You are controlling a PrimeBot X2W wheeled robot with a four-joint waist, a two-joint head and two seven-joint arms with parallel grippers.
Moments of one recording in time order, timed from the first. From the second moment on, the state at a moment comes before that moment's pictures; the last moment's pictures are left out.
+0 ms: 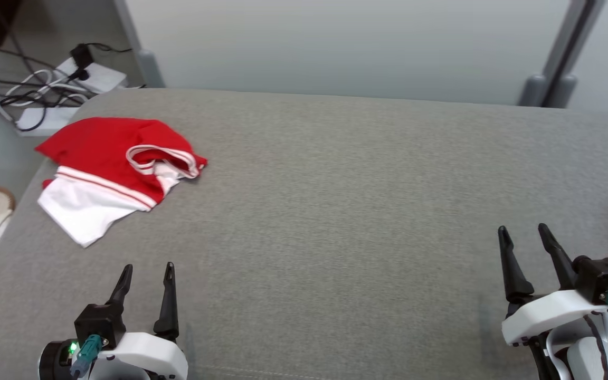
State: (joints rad) left arm -0.09 0.04 -0.02 0.38 -0.15 0.02 -0.25; right arm -0.22 -0.12 0.05 0.43 0.25 0.13 -0.25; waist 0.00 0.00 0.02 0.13
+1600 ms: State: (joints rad) left arm -0.56 0.22 0.13 0.70 -0.26 -0.11 -0.19; right arm -0.34 -0.19 0.26 0.43 0.30 0.13 -0.25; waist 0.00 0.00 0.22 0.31
